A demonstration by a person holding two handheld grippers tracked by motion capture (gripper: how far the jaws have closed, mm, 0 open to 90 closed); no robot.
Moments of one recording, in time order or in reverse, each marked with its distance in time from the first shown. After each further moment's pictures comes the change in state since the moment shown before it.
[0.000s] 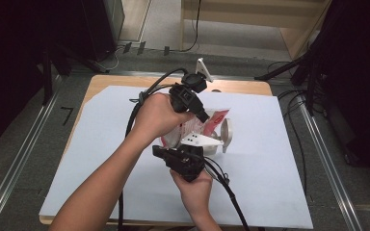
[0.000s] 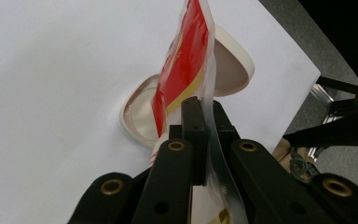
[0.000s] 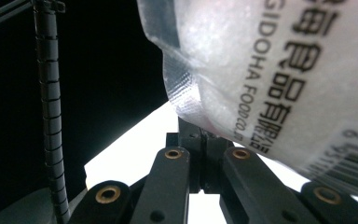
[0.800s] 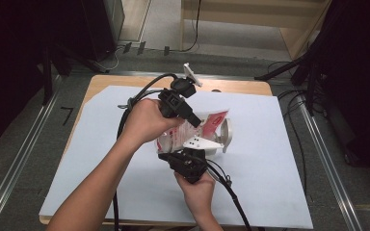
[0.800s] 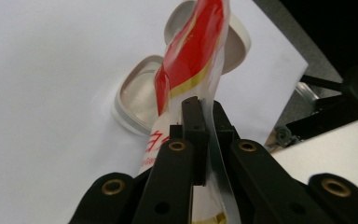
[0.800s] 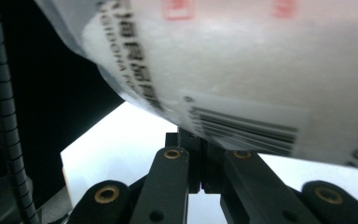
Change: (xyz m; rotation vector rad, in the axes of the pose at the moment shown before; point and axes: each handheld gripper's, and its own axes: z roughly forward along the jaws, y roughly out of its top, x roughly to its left) left arm 0.011 -0.027 -0.006 -0.048 -0.064 0.008; right arm -0.018 -0.018 0.002 0.038 -0.057 -0.002
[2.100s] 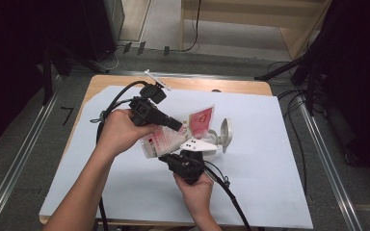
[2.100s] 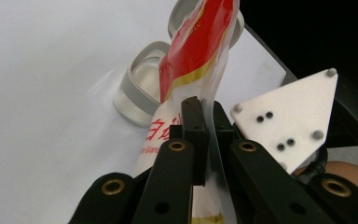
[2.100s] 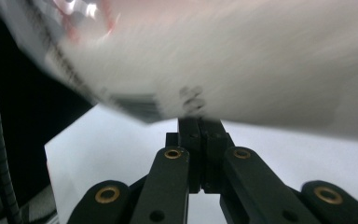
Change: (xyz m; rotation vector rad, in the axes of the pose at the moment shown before) left arm 0.027 -0.056 -0.026 -0.131 -0.072 -0.013; right arm -0.004 -0.009 0.008 0.023 -0.034 -0.017
